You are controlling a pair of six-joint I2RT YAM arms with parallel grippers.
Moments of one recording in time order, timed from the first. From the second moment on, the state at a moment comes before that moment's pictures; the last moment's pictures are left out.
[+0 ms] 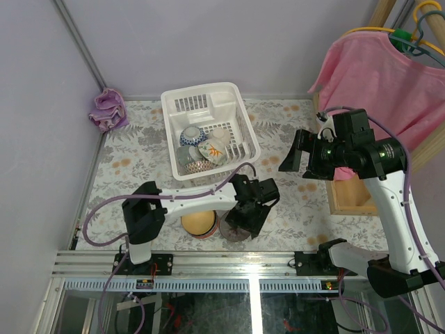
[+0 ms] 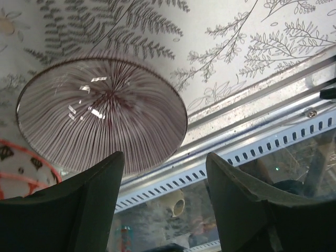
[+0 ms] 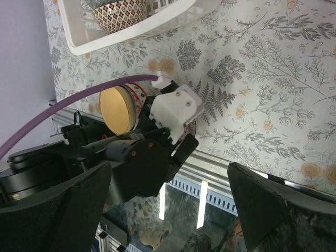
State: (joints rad) left arm -1.18 1.83 1.47 -1.03 0.09 -0.73; right arm 0.30 1.15 1.57 -1.33 -0.38 0.49
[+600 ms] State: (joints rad) left arm -1.18 1.97 1.45 -0.88 0.11 -0.62; right arm 0.29 1.15 1.57 -1.34 -0.37 0.48
